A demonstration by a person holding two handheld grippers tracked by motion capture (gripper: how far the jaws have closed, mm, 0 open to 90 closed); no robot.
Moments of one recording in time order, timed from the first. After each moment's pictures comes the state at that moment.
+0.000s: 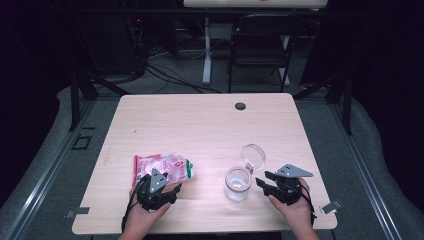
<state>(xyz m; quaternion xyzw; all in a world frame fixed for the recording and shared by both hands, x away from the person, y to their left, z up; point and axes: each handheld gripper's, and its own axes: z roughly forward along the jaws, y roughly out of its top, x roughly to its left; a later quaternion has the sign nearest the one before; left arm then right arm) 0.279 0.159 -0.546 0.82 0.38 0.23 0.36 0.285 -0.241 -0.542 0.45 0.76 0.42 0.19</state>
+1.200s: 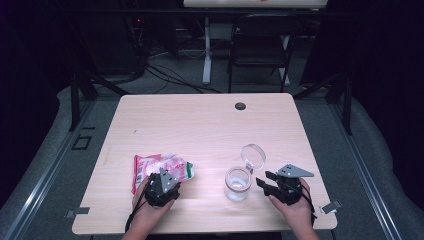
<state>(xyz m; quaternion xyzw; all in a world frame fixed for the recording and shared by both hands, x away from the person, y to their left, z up) 0.293 0.146 -0.570 0.83 0.37 0.30 0.30 0.285 -0.242 -0.544 0.45 0.76 0.43 0.18</state>
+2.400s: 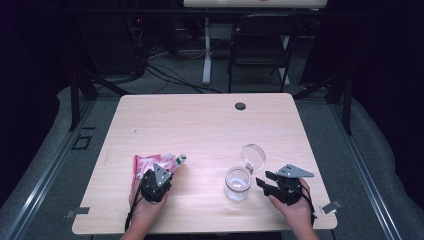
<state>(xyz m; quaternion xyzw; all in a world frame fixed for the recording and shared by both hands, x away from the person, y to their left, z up) 0.303 0.157 -0.566 0.81 0.41 0.30 0.31 0.285 -0.242 -0.544 0.45 0.76 0.43 0.18</state>
